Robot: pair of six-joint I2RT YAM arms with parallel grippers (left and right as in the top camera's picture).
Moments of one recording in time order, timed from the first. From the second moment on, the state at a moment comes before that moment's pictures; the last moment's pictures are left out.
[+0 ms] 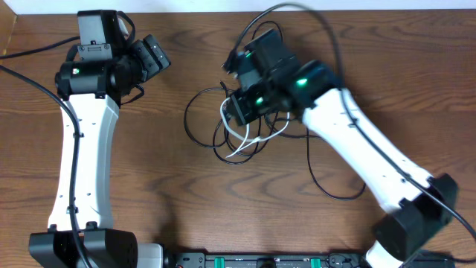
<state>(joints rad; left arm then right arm) 0.05 1.58 1.61 -0.92 0.12 -0.51 0.67 1.84 1.76 -0.94 -0.39 0.21</state>
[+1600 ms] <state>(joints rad) -0.19 1.81 1.51 -0.92 0.49 -0.25 0.43 1.53 1.93 -0.84 -0.48 0.15</state>
